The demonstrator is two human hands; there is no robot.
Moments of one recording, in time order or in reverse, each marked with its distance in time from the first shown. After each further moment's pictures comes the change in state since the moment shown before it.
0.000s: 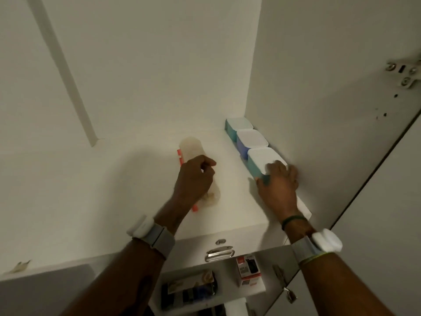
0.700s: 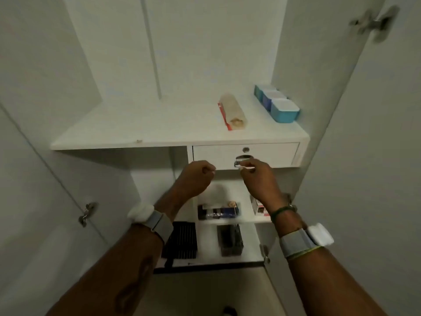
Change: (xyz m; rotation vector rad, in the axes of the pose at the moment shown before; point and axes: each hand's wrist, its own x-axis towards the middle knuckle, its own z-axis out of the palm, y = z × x) left_hand -0.341 -0.017 -0.100 0.208 -0.106 -0.123; right_hand -0.335 -0.075 -0.093 0.581 -0.298 -0.077
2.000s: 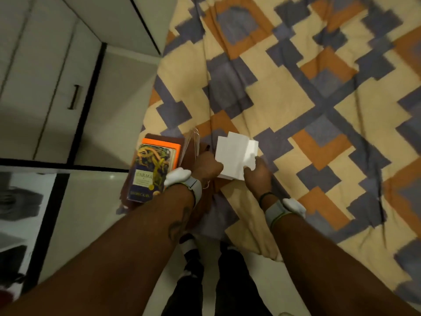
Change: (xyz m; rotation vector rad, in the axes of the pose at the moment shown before) left_hand -0.722 0.278 0.807 0.540 -1.322 0.240; right_hand -0.927 0.550 -0.394 0.251 0.832 1.375
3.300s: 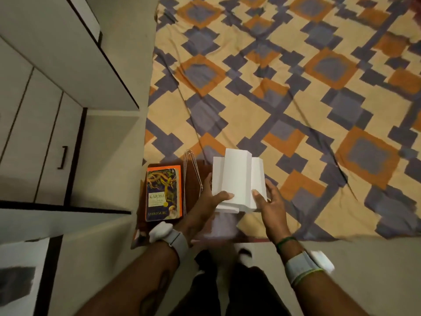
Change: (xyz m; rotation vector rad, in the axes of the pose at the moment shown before) left_hand -0.181 -0.068 -0.038 -0.611 -0.410 0.284; right_hand -0.234 -0.009 -0.006 0.613 0.339 -0.027
